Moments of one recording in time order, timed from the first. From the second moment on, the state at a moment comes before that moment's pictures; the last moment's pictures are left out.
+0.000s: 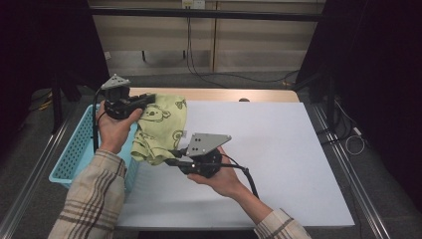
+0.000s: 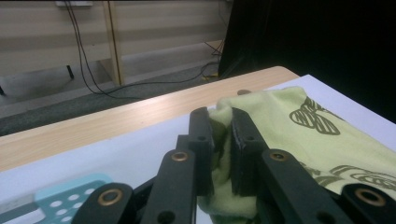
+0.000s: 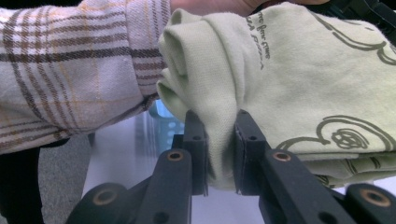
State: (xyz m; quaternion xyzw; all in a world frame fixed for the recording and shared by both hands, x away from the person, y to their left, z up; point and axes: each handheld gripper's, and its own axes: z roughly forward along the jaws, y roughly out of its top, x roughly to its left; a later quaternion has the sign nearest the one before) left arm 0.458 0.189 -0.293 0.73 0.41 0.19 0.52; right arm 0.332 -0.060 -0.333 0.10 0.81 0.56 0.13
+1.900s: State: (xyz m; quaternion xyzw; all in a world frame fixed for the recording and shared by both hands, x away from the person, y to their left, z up) left arm 0.453 0.287 -0.291 0.70 0.45 0.25 0.49; right arm 0.362 0.033 -0.336 0.07 0.81 0.57 0.09
